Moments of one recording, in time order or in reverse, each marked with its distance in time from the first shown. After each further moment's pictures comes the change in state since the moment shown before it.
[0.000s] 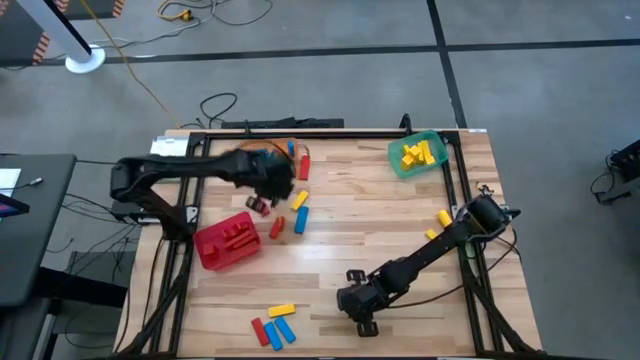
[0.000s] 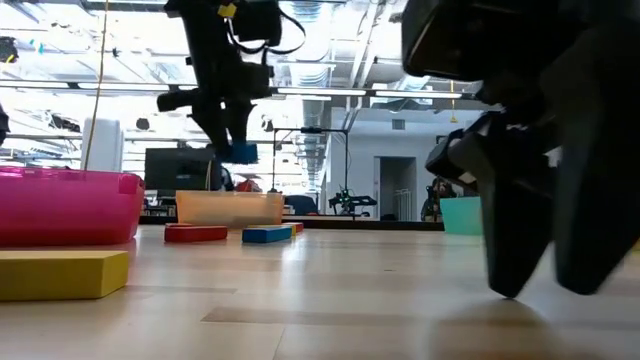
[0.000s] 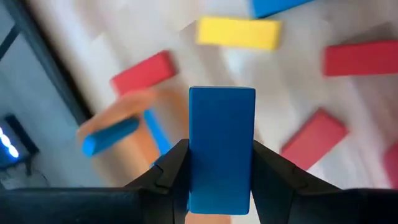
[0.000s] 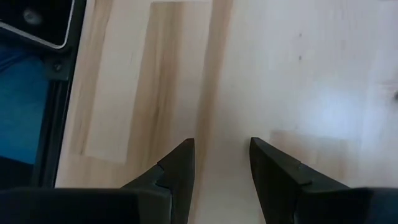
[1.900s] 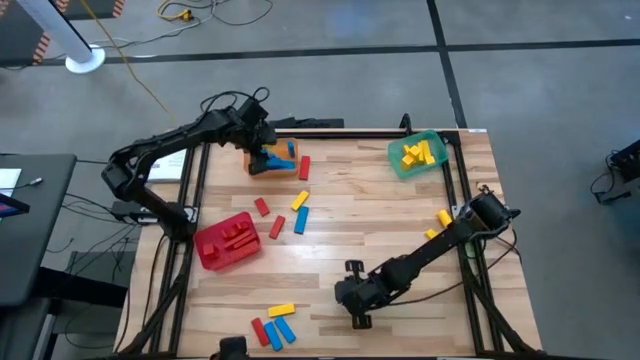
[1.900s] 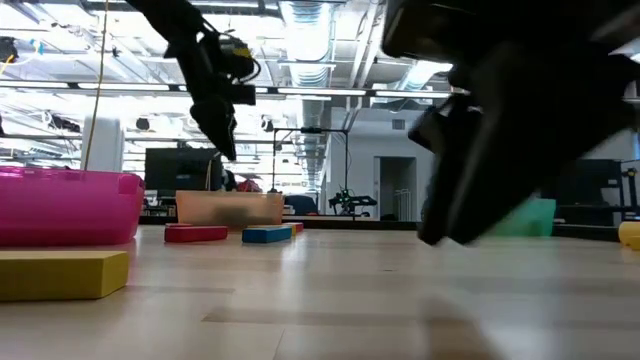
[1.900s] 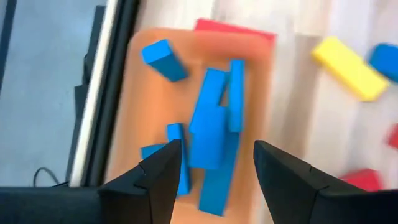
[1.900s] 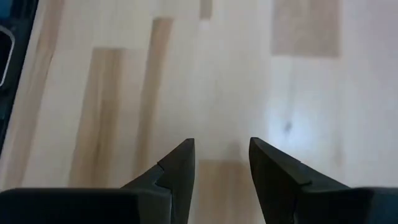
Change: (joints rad) left arm 0.491 -0.025 -0.018 0.134 0.380 -0.234; right arm -0.015 -0.032 0.000 -0.018 0.197 -0.035
